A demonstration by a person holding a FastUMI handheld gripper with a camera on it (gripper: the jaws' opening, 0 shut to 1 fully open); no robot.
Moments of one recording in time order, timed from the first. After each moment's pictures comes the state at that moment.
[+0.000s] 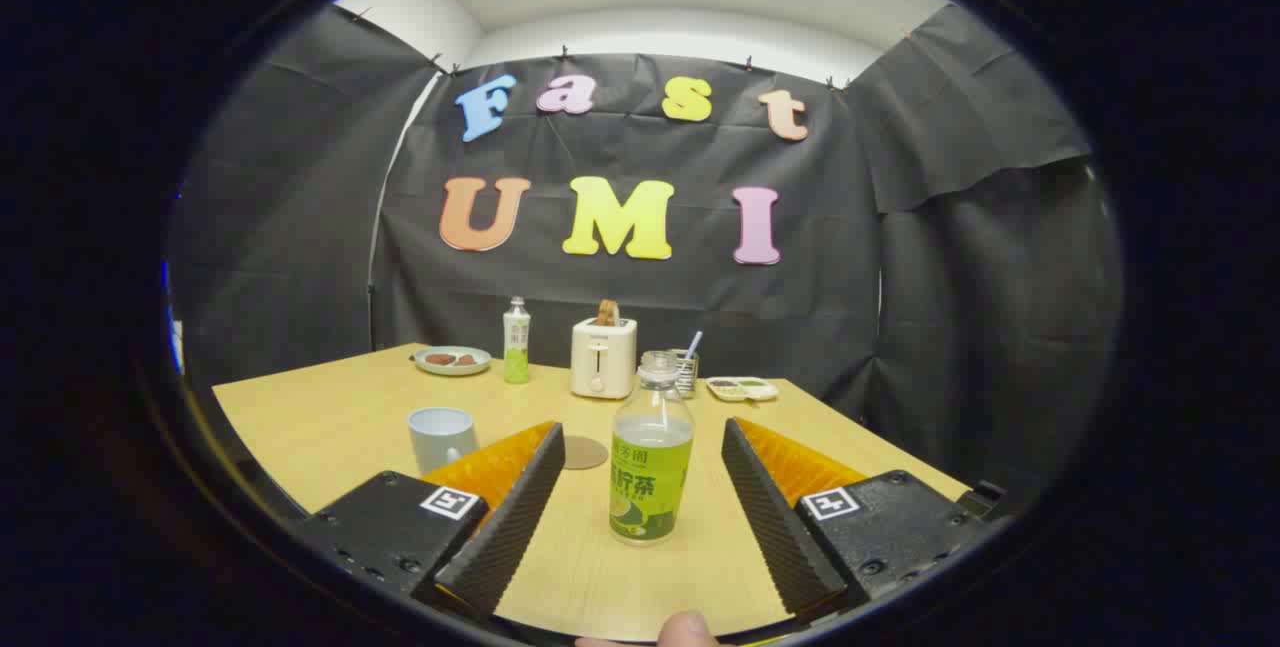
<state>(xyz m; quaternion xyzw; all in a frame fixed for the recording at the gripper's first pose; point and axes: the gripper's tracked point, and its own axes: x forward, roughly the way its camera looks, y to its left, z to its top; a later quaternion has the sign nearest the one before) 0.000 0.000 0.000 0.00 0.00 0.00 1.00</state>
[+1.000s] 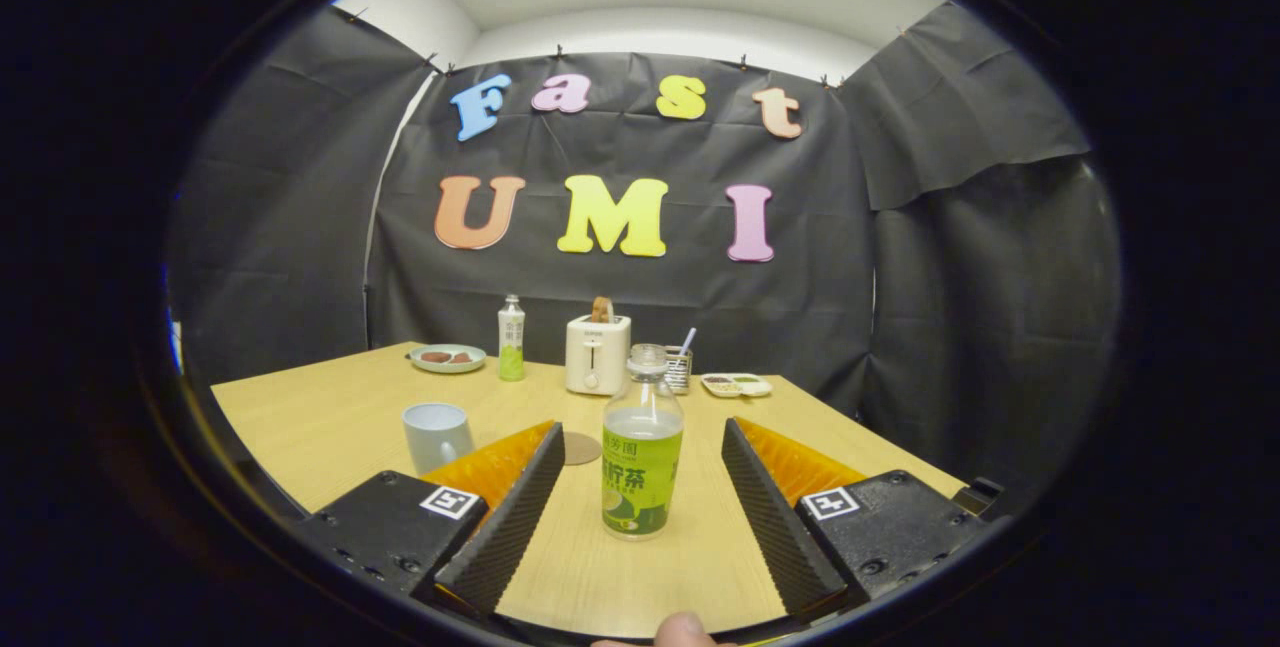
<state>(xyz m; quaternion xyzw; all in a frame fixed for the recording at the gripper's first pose) -0.007 -0.007 -0.006 0.00 0.00 -0.01 1.00</state>
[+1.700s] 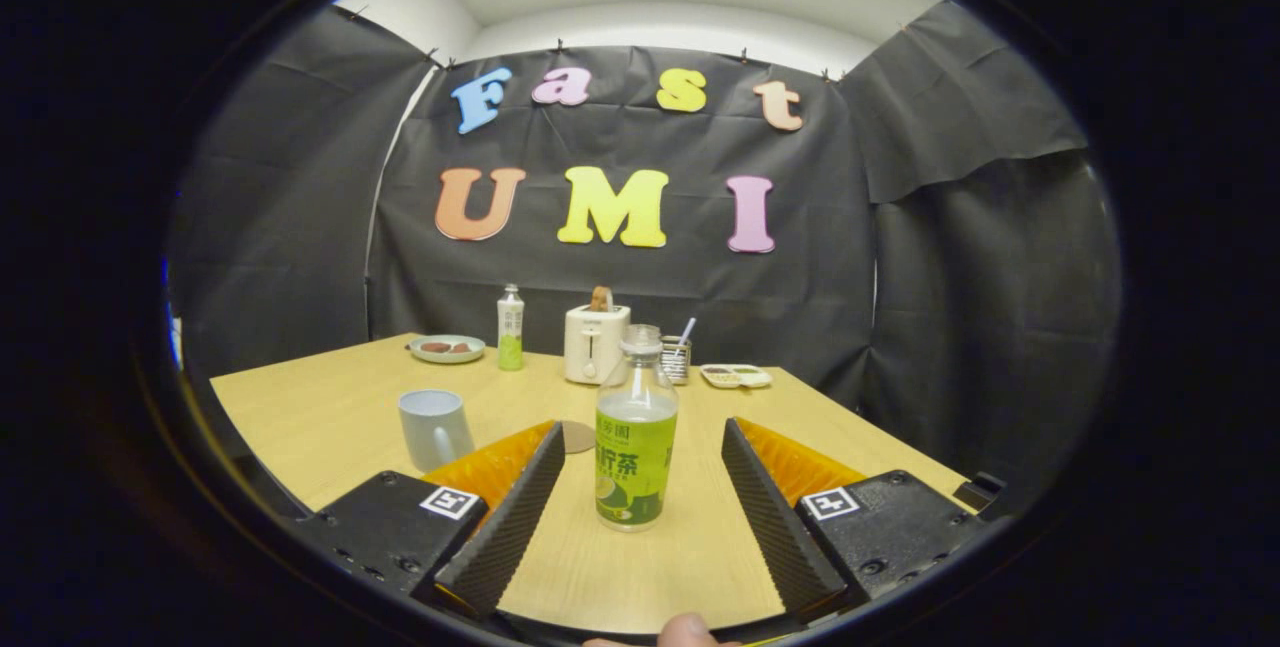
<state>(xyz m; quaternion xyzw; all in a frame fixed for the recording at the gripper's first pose) -0.001 -0.008 -0.019 0.00 0.02 0.00 1.00</state>
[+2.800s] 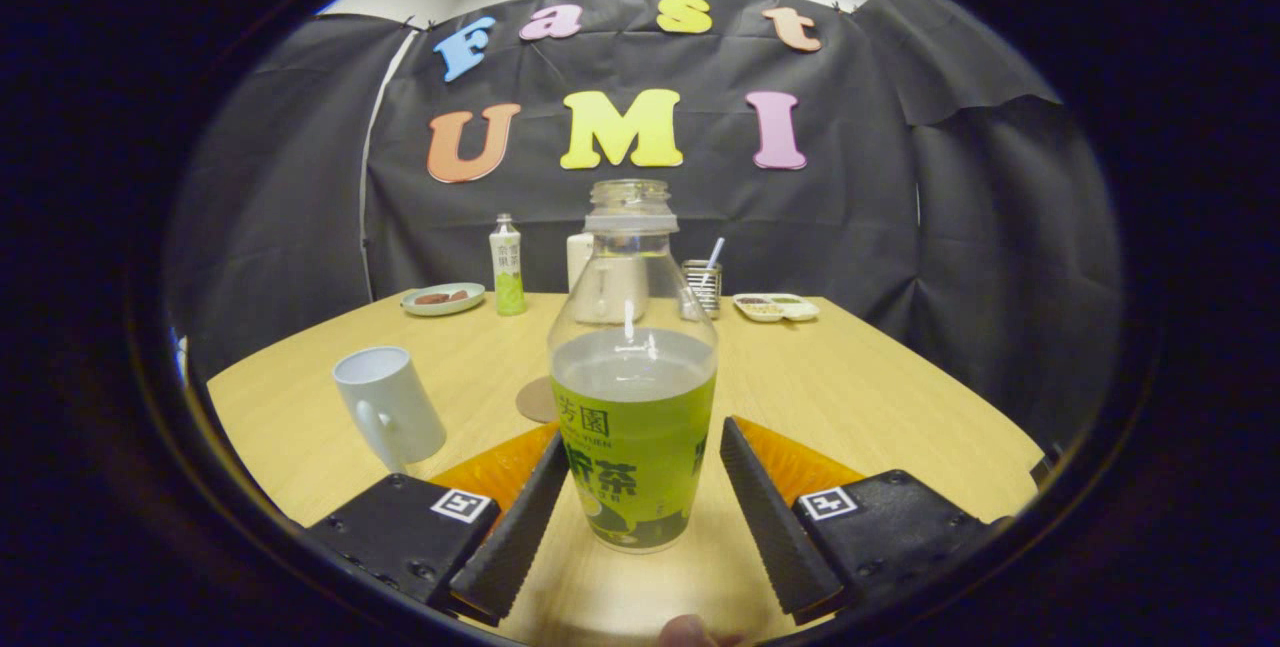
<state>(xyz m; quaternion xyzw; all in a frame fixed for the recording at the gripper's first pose) 0.098 -0.003 -0.070 0.03 0.13 0.05 0.99</state>
